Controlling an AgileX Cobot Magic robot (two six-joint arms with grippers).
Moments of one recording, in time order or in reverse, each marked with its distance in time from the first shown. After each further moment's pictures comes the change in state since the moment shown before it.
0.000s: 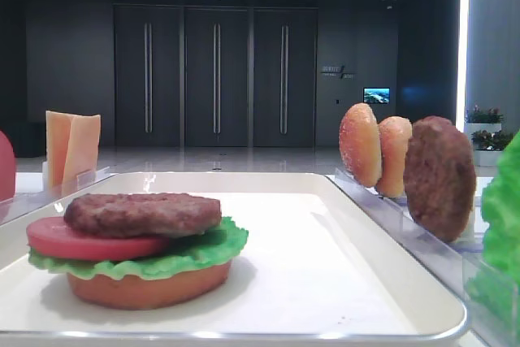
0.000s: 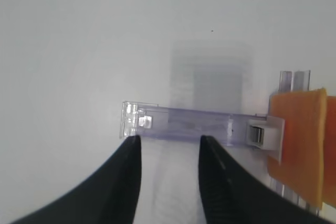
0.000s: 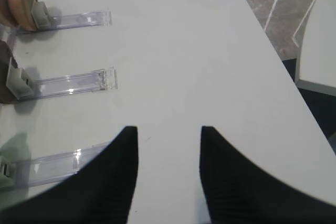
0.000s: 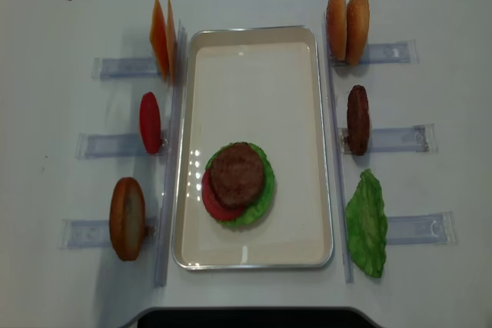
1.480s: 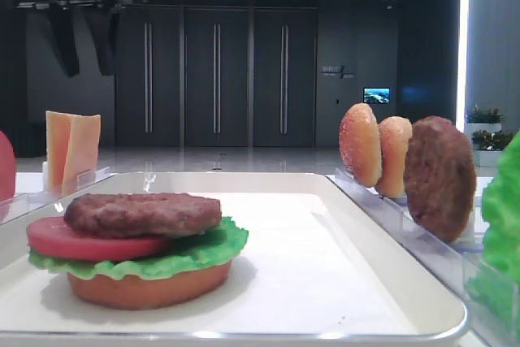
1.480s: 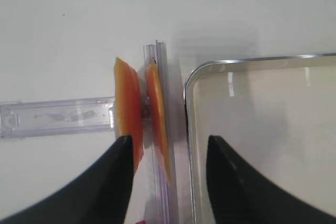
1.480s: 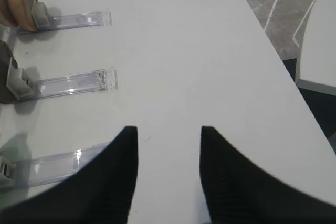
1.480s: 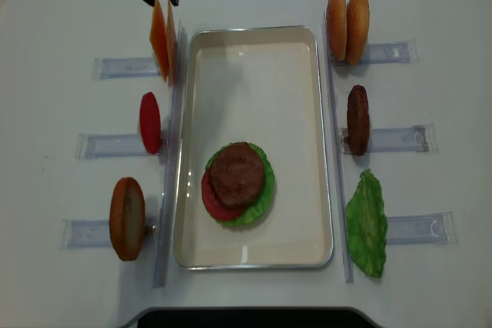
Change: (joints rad) left arm -0.338 0.073 -0.074 0.089 0.046 -0.199; right arm 0.000 0.000 0.000 0.000 0.000 0.002
